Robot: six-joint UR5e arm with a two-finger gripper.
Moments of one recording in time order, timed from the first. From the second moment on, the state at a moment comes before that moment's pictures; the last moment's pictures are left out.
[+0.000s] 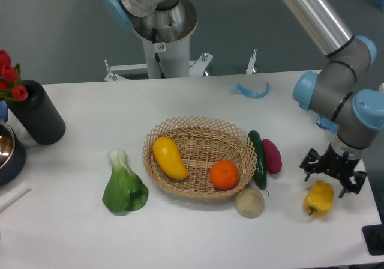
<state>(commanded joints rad) 2.83 -2.33 -1.33 -0.92 1.35 1.37</state>
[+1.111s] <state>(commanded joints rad) 2.91 -2.19 -1.34 -1.00 1.35 1.31</state>
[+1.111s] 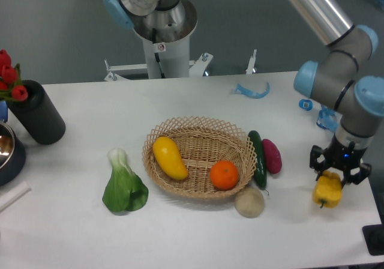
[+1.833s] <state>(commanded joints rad) 2.94 -2.14 -1.30 -1.07 1.46 1.43</state>
